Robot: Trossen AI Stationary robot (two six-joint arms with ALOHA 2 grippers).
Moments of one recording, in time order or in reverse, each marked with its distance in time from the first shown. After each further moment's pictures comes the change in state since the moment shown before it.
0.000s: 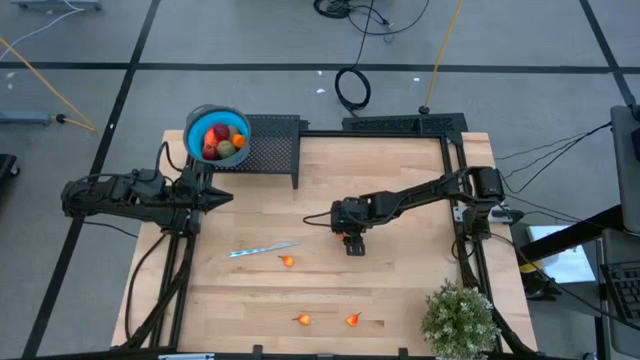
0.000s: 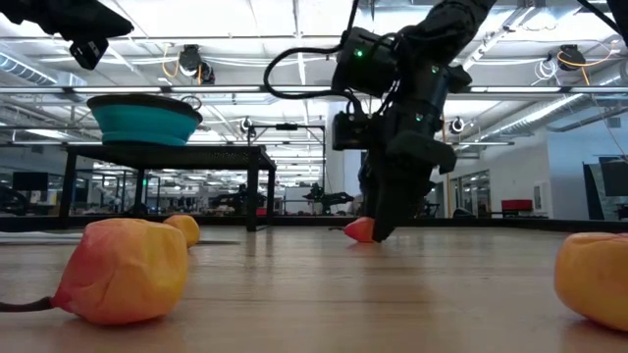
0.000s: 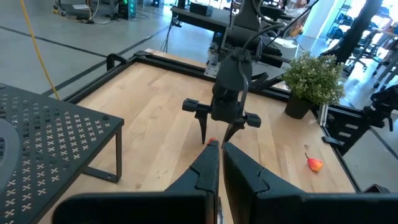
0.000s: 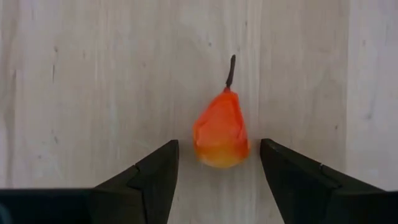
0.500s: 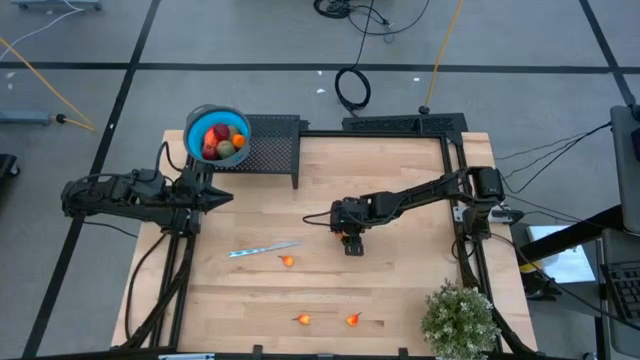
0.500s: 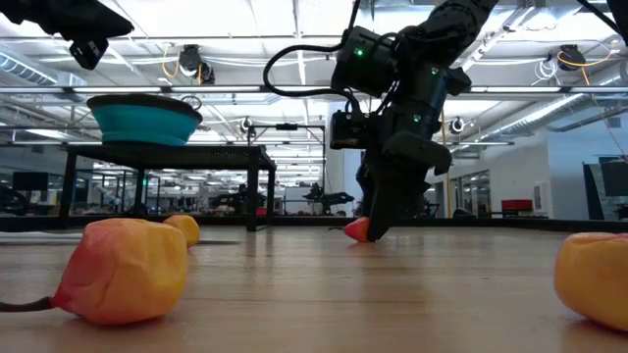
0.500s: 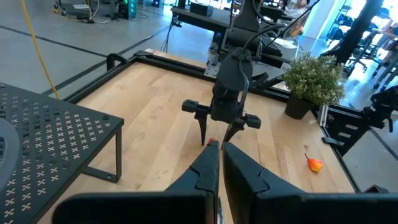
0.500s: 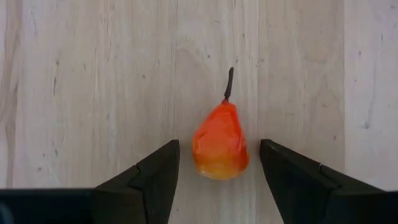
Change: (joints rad) left arm 0.000 0.000 0.000 0.001 -0.001 -0.003; right arm 0.000 0.000 -0.009 0.046 0.001 0.008
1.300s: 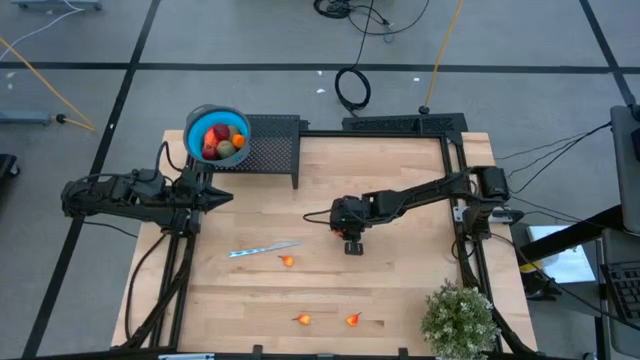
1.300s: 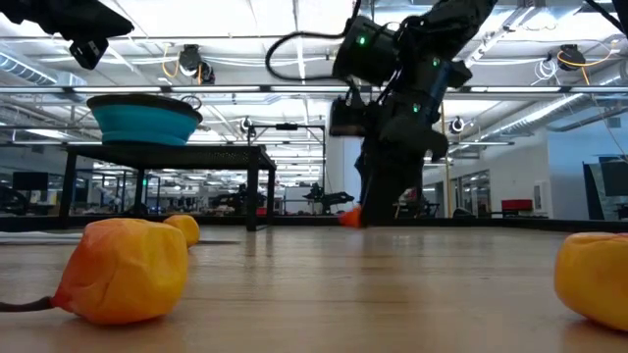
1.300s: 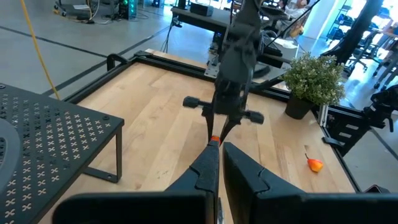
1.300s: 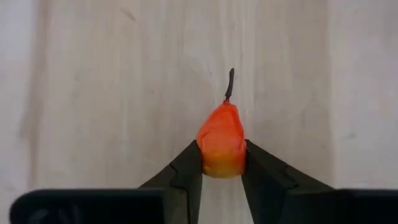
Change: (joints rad) left arm 0.000 0.000 0.000 0.001 -0.001 0.002; right arm 0.000 -0.037 0.000 0.009 -0.007 0.000
